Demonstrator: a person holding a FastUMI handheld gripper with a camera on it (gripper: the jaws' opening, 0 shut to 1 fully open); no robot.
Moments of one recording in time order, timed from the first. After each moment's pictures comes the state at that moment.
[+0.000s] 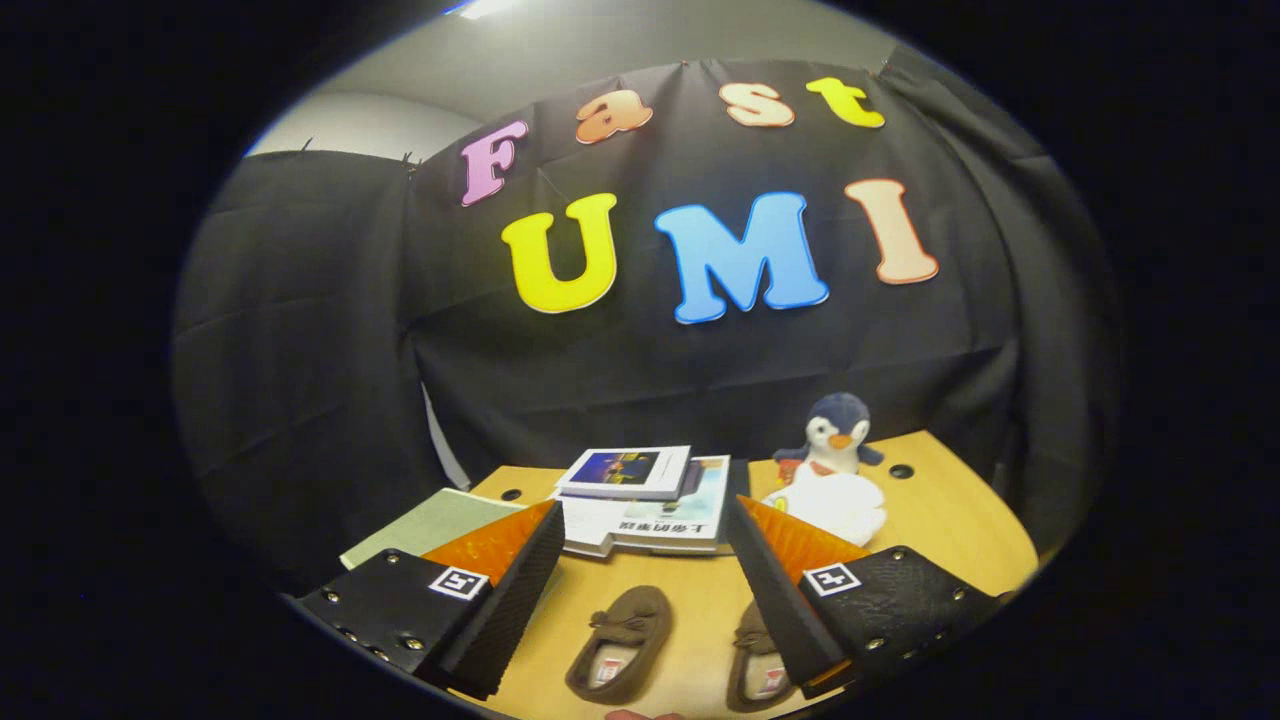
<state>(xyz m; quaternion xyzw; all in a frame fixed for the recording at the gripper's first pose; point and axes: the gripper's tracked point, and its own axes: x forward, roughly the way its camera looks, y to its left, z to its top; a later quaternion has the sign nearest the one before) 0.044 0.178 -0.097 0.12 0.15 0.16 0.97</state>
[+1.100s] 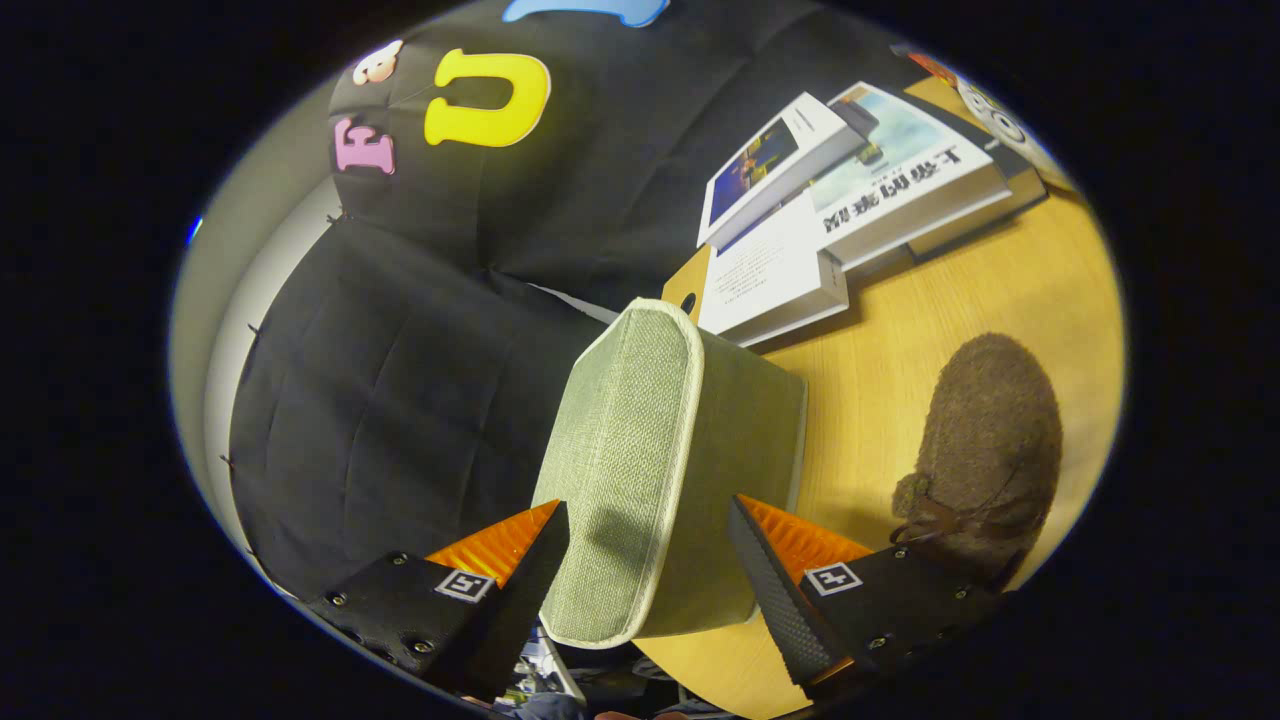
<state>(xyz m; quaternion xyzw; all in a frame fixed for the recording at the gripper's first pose) 0.053 0.378 -0.251 0.43 0.44 0.37 0.69</state>
